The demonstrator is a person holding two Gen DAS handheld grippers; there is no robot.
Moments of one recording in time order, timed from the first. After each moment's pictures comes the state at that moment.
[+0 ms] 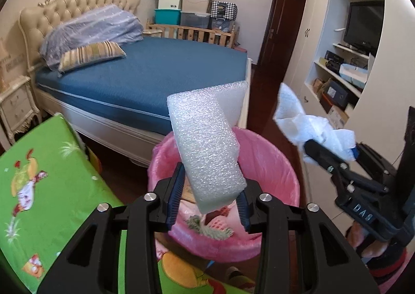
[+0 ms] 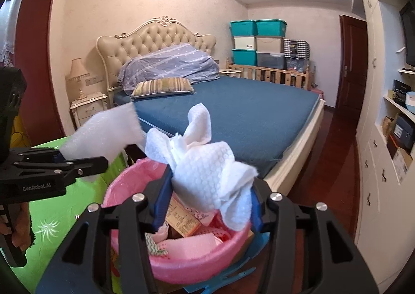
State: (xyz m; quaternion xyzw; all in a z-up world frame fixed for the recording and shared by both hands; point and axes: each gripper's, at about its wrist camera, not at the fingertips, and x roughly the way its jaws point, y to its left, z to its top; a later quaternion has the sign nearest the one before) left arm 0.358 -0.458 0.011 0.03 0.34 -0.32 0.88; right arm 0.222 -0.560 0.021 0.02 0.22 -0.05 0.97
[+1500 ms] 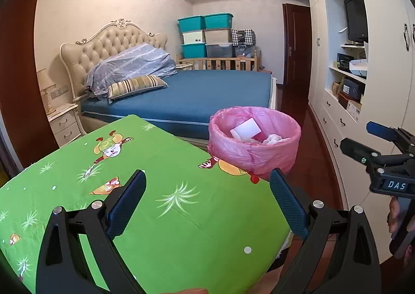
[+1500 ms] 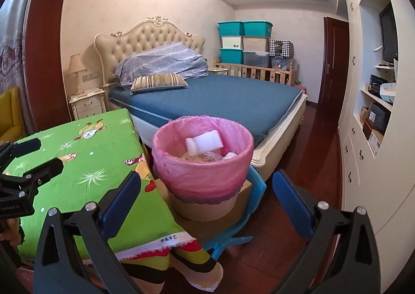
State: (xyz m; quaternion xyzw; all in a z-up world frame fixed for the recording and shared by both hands) left arm 0.152 -0.309 0.006 0.09 0.23 -0.23 0.94; right arm 0.052 -0.451 0.013 0.01 0.23 -0.12 0.97
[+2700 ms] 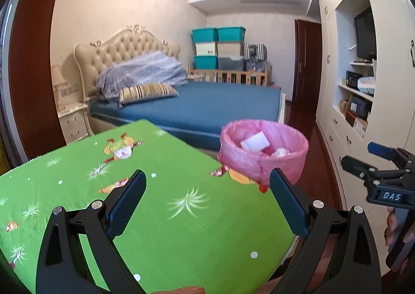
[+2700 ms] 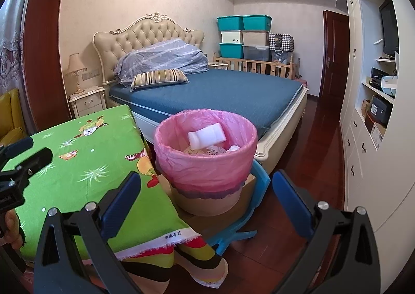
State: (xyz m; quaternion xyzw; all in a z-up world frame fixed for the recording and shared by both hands) left arm 0.139 -0.295 0.010 0.05 0.19 -0.21 0.96; right arm 0.057 -0.449 0.007 0.03 0.23 -0.12 0.96
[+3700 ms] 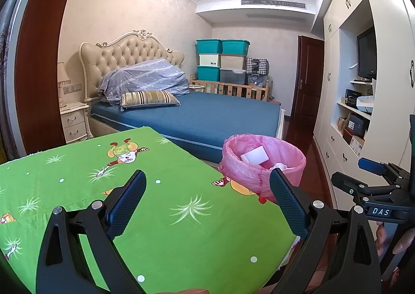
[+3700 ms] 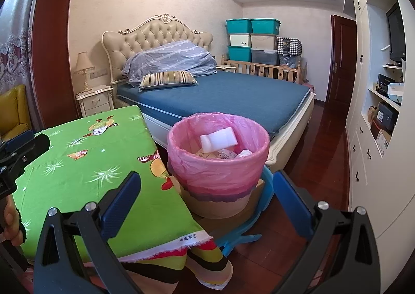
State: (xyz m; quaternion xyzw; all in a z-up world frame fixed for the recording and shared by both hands) left arm 0.136 -0.271 0.019 0.01 0.17 -0.21 0.96; right arm 0.063 -0.430 0.009 0.02 0.23 -0.10 0.97
